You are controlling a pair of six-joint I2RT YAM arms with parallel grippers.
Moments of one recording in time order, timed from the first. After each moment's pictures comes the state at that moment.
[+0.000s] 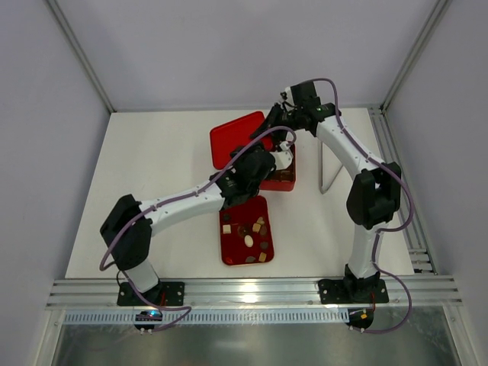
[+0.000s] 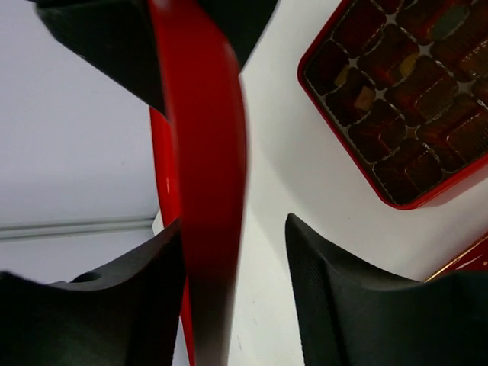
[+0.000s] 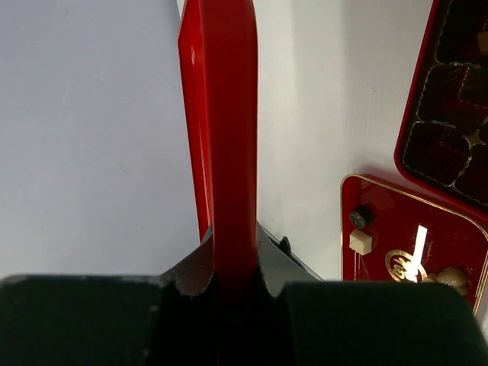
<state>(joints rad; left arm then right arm) -0.96 1.68 1.30 -0.14 -0.74 0.65 0.35 1.96 1.85 -0.65 -0.69 0.90</state>
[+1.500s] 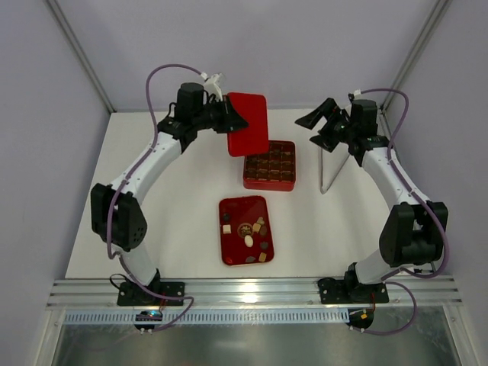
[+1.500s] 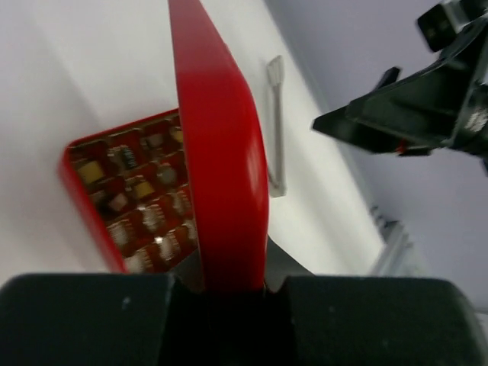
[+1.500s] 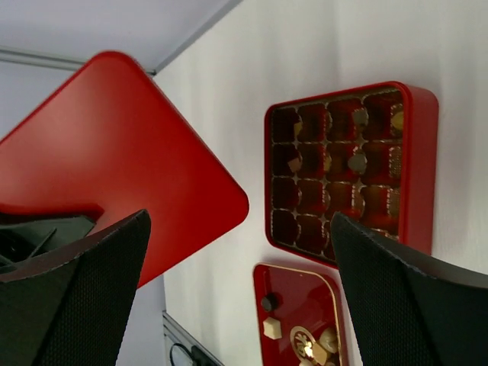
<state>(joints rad) -0.42 1.72 1.64 -0.31 0.44 -0.41 0.05 1.54 1.28 -0.19 -0.48 0.86</state>
